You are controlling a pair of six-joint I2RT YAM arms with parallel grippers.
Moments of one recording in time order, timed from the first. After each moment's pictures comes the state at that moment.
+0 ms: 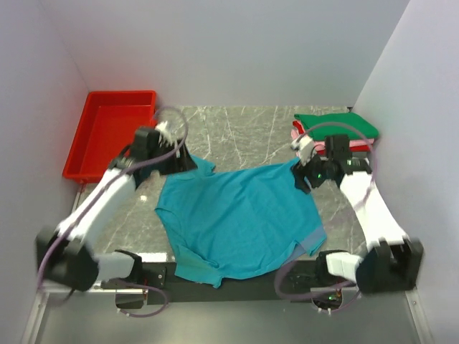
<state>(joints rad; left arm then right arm) -0.33 1.15 0.98 -0.51 0.31 -0.53 0.12 1.10 0.98 -0.83 -0.35 -0.63</state>
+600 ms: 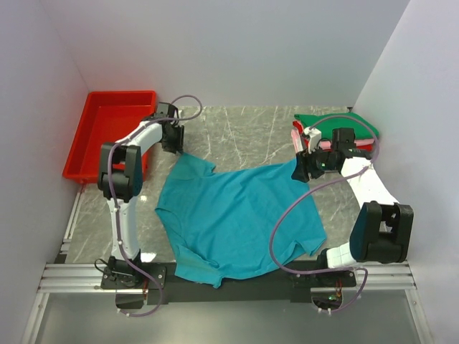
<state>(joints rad) -0.18 2.14 1.67 -0.55 0.07 -0.15 -0.09 1.43 1.04 -0.65 -0.64 -0.48</state>
